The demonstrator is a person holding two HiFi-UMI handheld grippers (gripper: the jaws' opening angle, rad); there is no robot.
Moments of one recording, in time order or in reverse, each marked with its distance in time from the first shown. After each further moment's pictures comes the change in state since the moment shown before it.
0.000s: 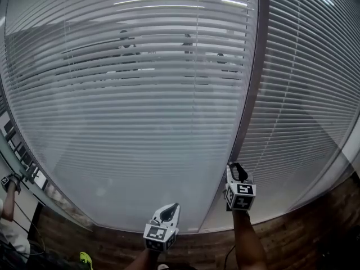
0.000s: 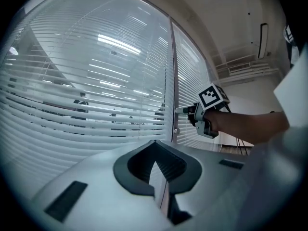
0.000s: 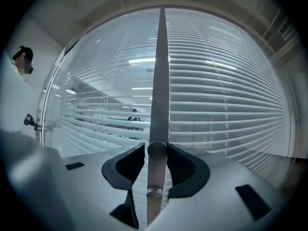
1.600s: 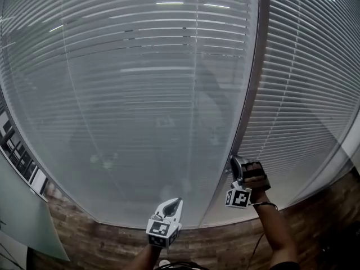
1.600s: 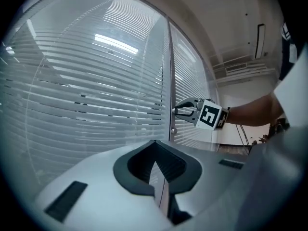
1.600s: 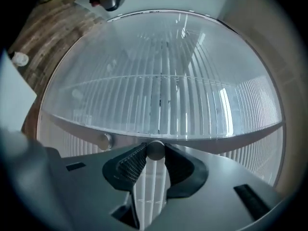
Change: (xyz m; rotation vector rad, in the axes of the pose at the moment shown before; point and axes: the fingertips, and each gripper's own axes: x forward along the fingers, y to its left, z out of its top) left arm 0.004 -0.007 0.000 0.011 -0.001 -0.029; right arm 0.000 0.020 -0.011 -1.597 0.031 -0.059
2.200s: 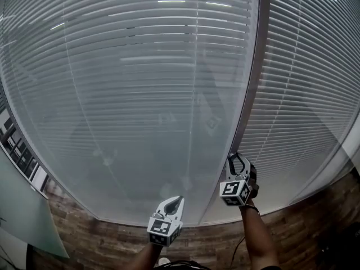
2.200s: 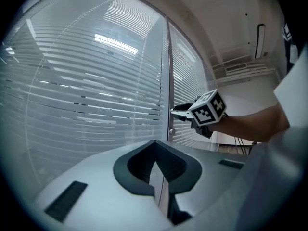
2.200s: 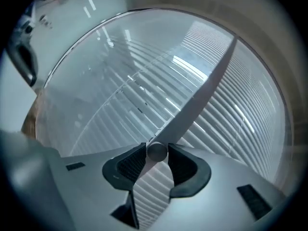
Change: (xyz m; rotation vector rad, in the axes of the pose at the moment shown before) left arm 0.001 -0.009 0.001 0.005 -0.002 -0.001; right arm -0.001 -0.015 -0.004 0.898 -0.017 0.008
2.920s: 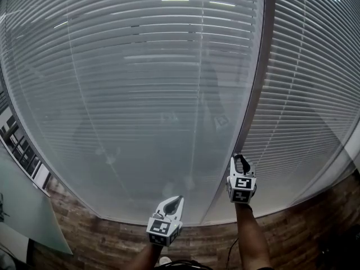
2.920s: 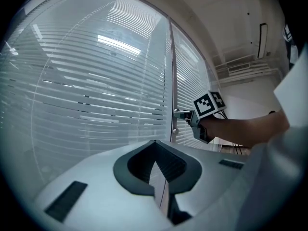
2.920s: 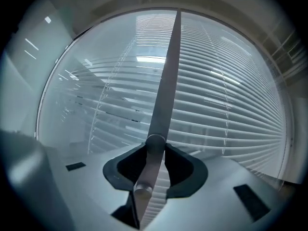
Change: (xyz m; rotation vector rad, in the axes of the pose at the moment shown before) left arm -0.009 0.010 -0.001 -0.016 0.001 0.034; right arm 0.008 -0.005 -0.018 0.537 -0.002 -0.005
